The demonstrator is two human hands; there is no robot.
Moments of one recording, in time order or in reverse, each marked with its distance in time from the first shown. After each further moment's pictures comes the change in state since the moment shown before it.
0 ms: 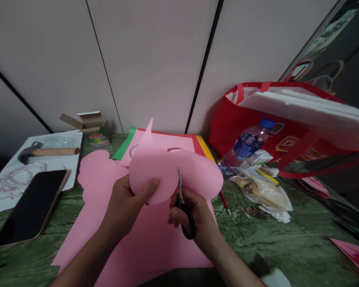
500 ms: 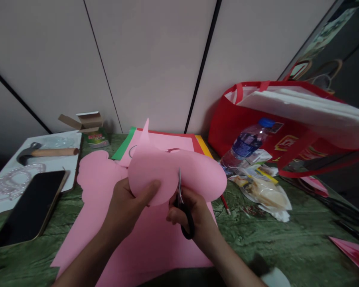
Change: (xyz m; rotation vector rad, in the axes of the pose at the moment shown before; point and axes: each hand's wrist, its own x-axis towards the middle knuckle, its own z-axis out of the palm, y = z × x) left_hand 0.000 0.000 0.003 0.014 -0.012 -0.014; right_hand 0.000 -0.003 -0.001 -0.033 -0.016 -0.014
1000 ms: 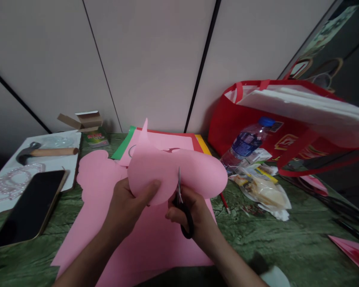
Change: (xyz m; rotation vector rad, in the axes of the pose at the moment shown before) left_hand 0.000 -0.001 0.003 0.022 0.017 0.004; right_hand -0.001 0.000 -0.003 -0.019 -0.033 -0.037
